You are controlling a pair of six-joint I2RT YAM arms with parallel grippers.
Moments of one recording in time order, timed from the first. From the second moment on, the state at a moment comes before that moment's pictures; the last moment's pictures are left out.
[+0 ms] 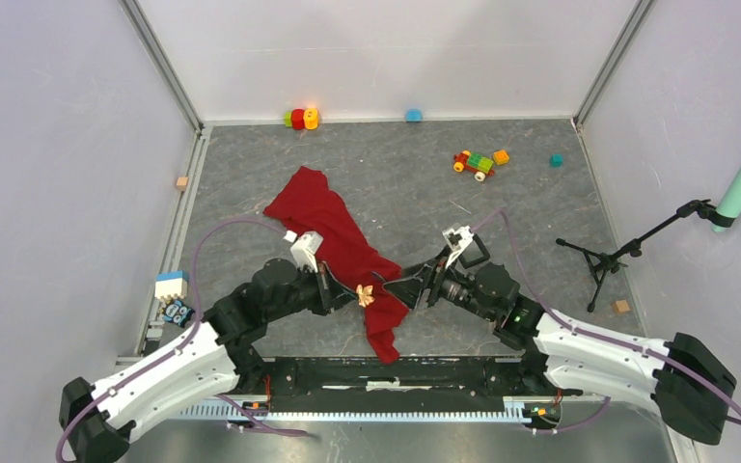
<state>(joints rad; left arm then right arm) -0.84 0.62 0.43 -0.22 0.12 -0.82 0.95 0.91 0.30 0.59 -0.09 0.67</state>
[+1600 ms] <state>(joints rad) -0.70 1.26 0.55 0.13 0.30 -0.48 -0.10 1.09 0.35 -0.07 -0.48 0.20</state>
